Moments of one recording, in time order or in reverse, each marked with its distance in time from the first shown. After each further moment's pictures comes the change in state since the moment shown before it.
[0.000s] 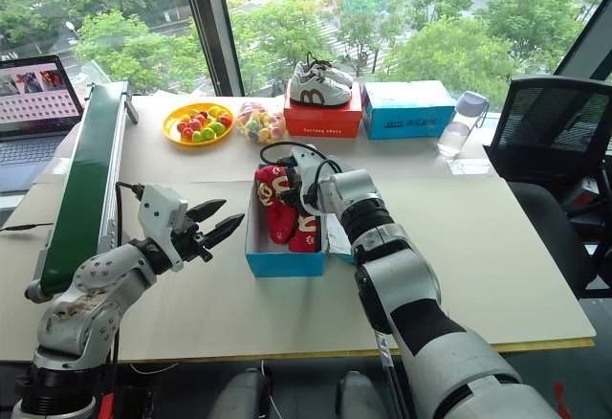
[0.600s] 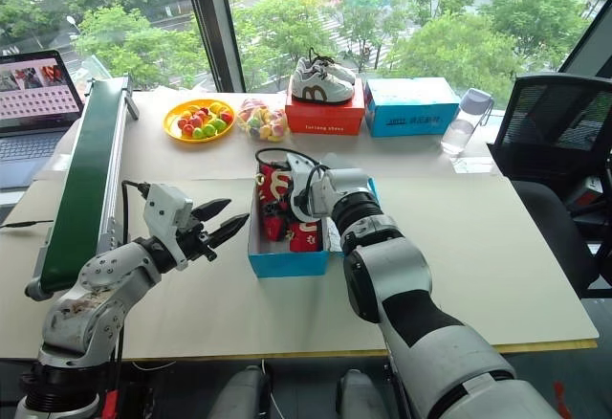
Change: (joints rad) left arm -0.027 -0.004 -0.016 0.000 -0.004 0.011 -0.007; right arm -0.034 -0.025 -0.229 -0.179 0.107 0.187 -0.099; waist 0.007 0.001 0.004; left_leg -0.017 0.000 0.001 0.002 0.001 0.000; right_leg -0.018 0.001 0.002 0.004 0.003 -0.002
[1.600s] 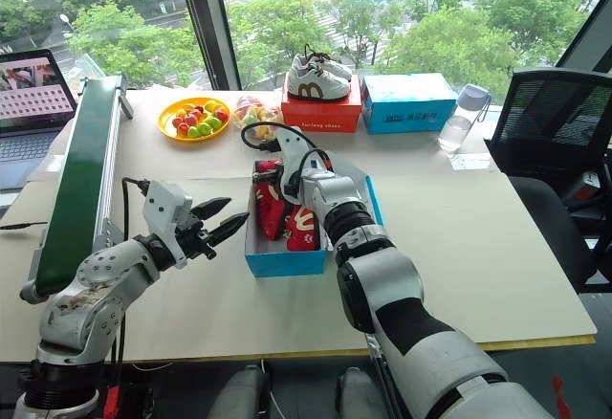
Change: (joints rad) left arm 0.012 0.002 0.027 -0.047 -0.023 0.063 0.013; right arm 0.040 0.096 0.131 0.296 -0.173 -0.690 0.037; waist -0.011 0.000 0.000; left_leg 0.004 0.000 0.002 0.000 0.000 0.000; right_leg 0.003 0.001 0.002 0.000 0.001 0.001
